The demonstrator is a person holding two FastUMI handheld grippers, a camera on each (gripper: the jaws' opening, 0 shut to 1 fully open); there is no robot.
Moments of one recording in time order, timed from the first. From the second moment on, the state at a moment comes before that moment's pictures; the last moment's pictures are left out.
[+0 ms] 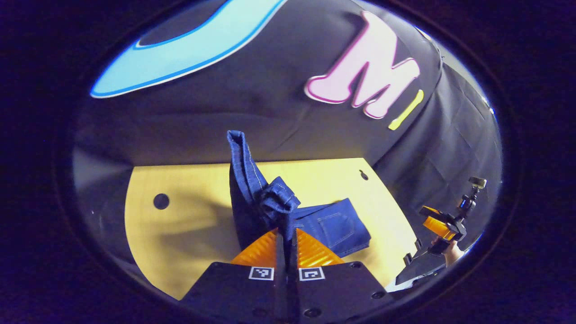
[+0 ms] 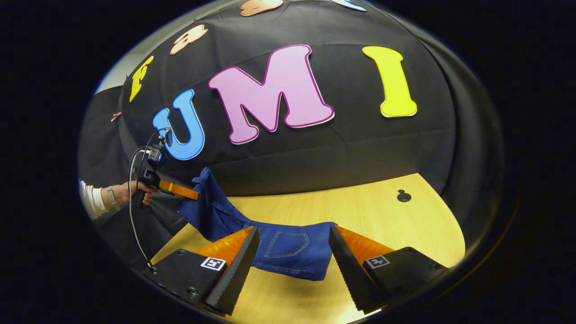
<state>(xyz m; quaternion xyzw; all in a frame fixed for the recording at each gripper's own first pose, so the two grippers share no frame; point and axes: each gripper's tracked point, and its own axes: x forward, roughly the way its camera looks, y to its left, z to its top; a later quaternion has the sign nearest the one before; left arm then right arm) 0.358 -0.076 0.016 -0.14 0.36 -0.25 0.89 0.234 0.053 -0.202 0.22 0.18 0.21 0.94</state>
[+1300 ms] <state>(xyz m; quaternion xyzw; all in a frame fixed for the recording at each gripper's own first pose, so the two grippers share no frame) 0.319 -0.341 -0.013 -0.13 0.36 -0.26 0.89 0.180 -0.039 -0.205 0.20 0.16 0.17 0.95</state>
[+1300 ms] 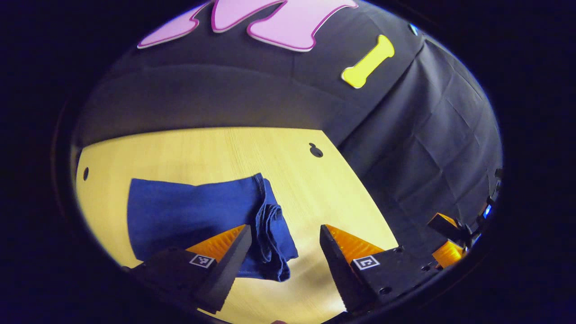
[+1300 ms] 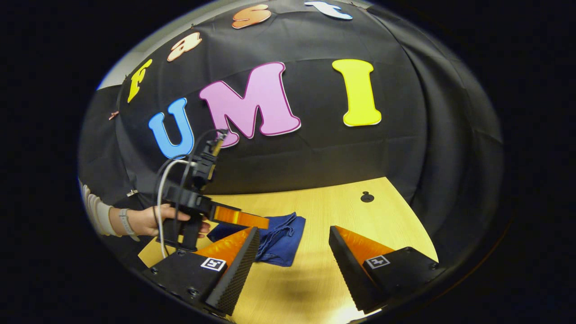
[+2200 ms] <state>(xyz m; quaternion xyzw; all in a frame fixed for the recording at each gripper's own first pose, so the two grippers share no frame) 0.020 -0.209 0.145 -0.07 0.06 -0.12 0.99 0.006 -0.021 -0.057 0.13 0.06 0.12 0.98</state>
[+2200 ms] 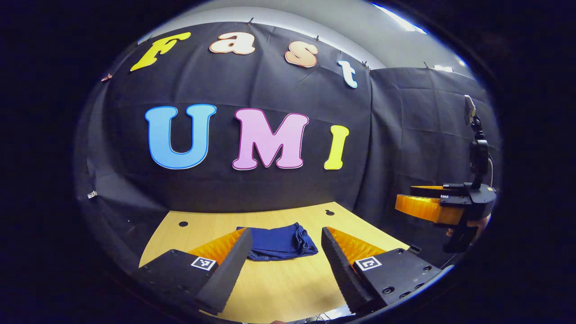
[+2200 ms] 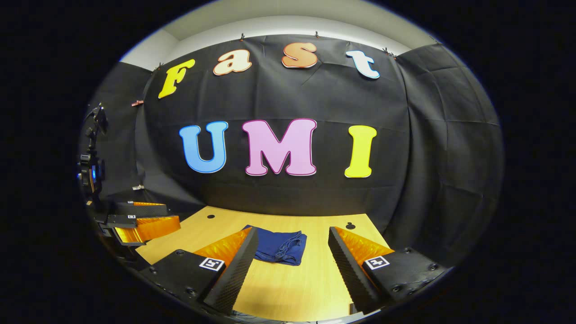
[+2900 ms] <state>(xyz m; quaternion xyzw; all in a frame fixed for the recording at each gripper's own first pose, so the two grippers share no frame) 0.033 -0.241 0.220 -0.05 -0.01 -0.10 0.99 0.003 -0.064 -0.032 0.11 0.03 0.14 0.98</state>
